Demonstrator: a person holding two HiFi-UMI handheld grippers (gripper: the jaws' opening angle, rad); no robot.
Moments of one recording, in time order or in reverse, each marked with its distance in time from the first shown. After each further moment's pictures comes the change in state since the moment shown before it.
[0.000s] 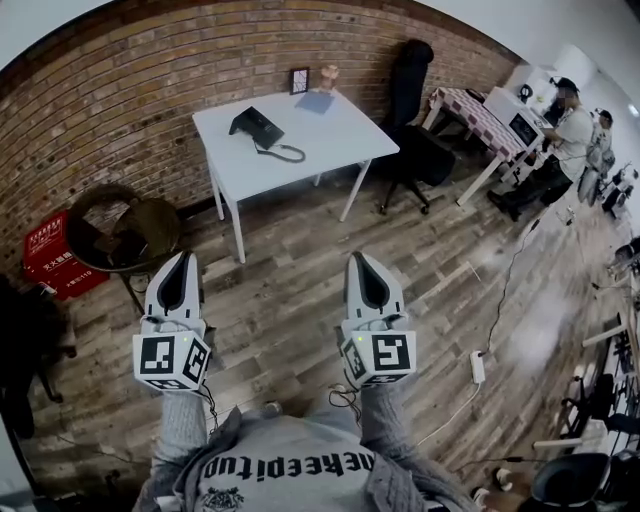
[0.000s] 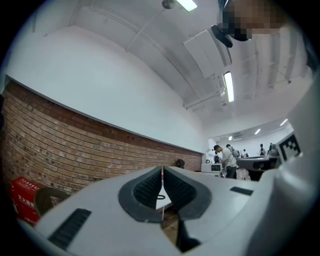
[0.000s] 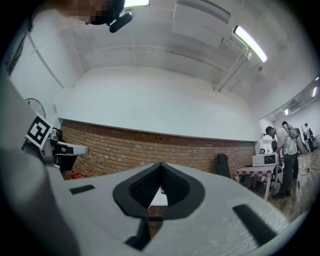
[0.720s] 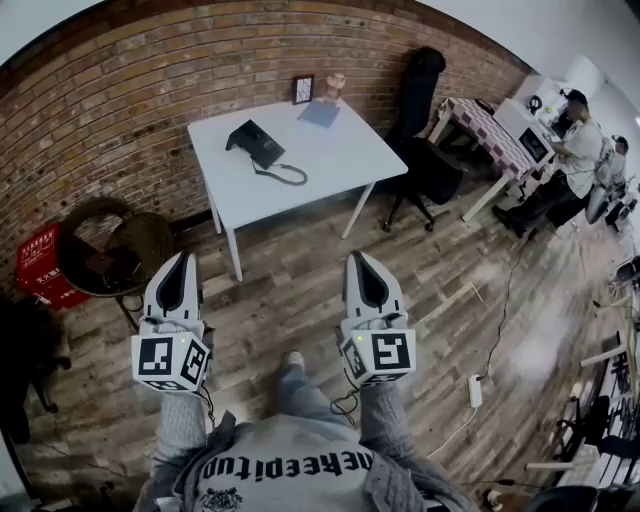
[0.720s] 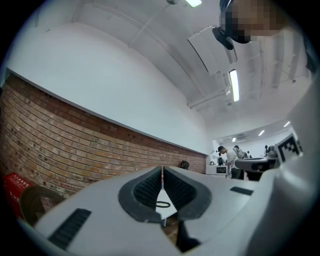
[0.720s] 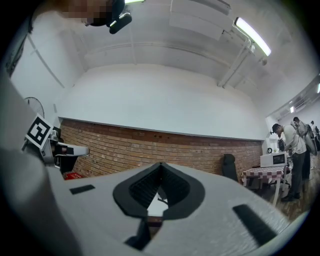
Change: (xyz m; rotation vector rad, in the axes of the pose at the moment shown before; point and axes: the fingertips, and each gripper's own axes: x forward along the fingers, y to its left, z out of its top) left arm 0.114 0.022 -0.023 -0.021 -0.009 0.031; right arm 0.118 -0.047 -0.022 0.003 -0.010 0.044
